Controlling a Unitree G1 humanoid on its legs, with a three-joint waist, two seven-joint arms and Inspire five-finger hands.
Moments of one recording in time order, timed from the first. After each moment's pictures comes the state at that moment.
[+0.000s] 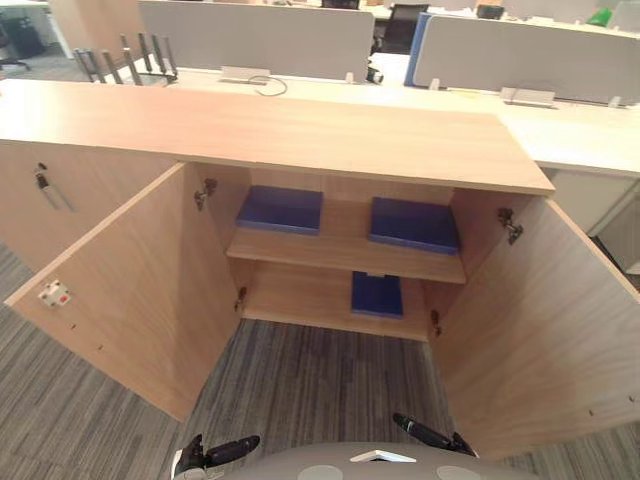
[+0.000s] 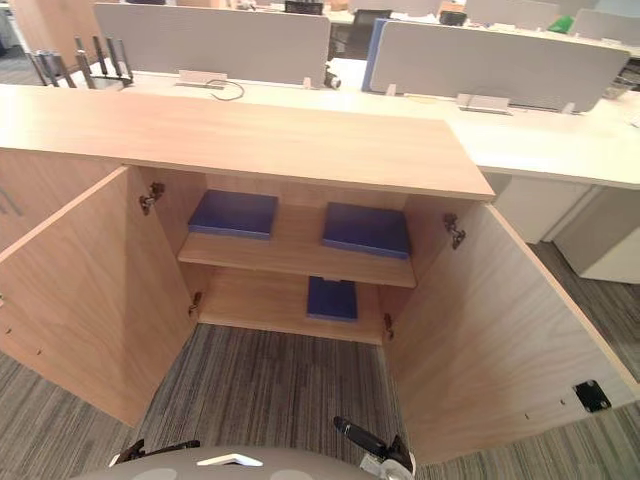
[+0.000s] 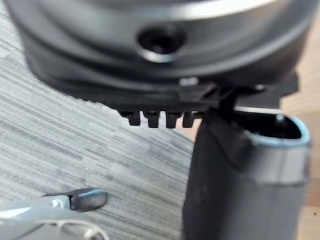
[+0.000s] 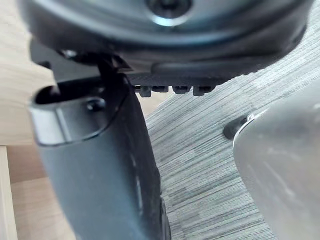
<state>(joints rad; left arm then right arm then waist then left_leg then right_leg) 0.16 0.05 0.40 1.08 0.16 -0.02 0.10 0.15 0.05 -0.39 1.00 0.13 0.01 -0.17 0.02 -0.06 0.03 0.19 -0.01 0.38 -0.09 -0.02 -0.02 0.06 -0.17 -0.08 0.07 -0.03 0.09</state>
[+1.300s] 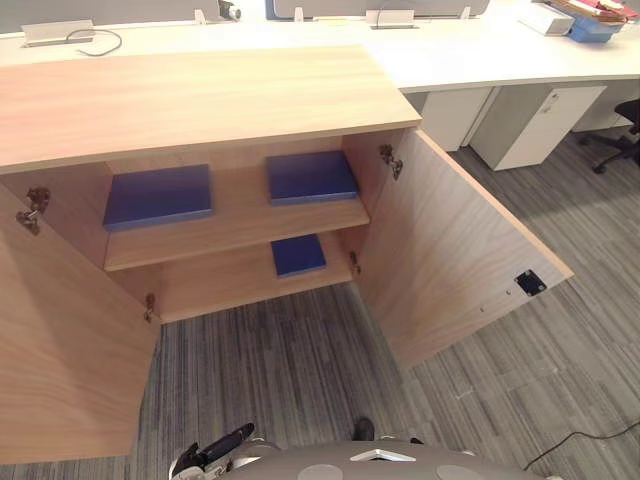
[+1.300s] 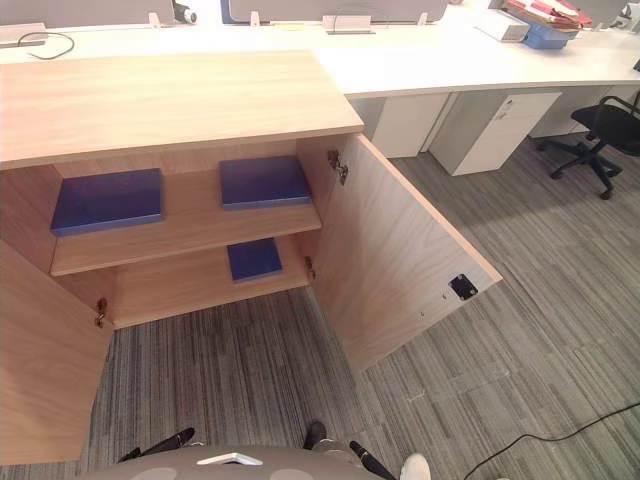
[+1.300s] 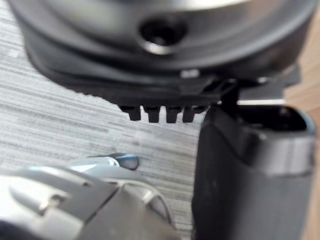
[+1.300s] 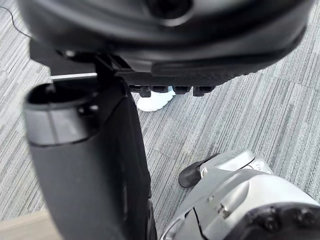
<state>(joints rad) 0.10 0.07 0.53 1.18 0.05 -0.01 0.10 0.14 0.01 -0.68 1.19 0.15 0.03 -0.12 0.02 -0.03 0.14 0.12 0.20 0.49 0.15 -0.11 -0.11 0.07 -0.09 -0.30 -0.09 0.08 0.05</state>
